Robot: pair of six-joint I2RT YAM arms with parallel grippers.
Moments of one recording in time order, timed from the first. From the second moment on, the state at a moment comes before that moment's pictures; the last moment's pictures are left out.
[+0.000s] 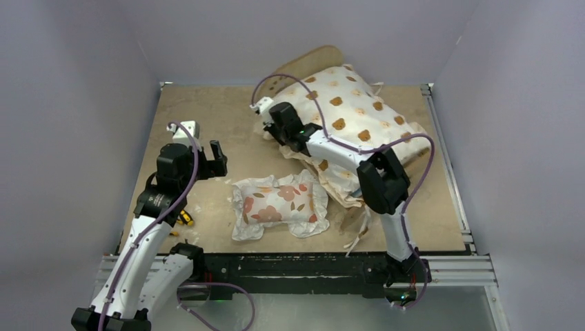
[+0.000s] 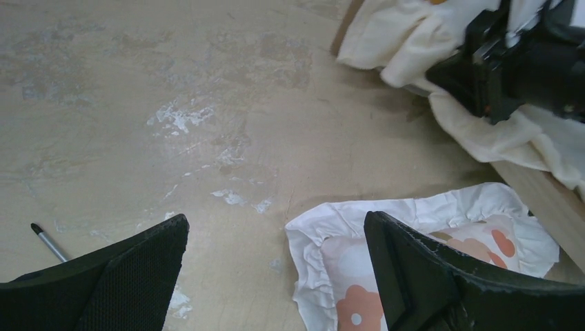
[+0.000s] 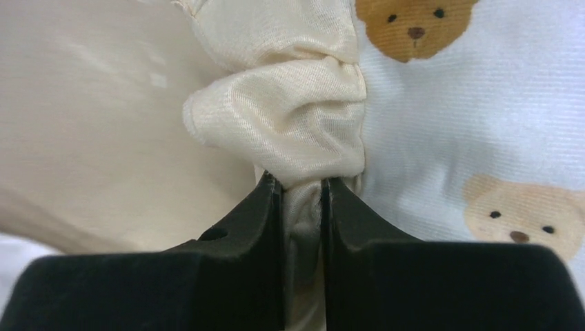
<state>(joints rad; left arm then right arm) -0.22 0.76 0.81 -0.50 -0.10 -0.25 0.74 2.06 1.64 -0.21 0.27 -0.20</state>
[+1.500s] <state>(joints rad) -0.21 0.94 0.93 -0.53 -0.13 -0.25 0.21 1.30 0.85 0.00 0.12 0.38</state>
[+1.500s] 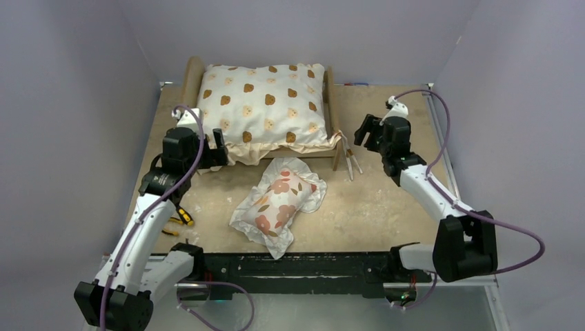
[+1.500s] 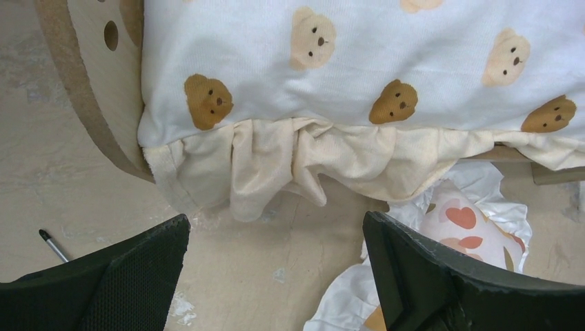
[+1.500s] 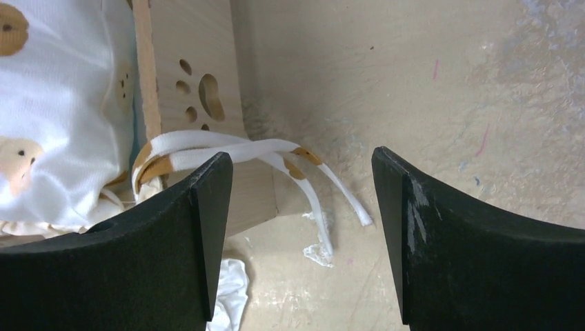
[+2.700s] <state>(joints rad) -0.21 0.83 0.82 -0.47 -0.03 -0.22 0.27 1.64 0.72 0.24 0.13 0.44</state>
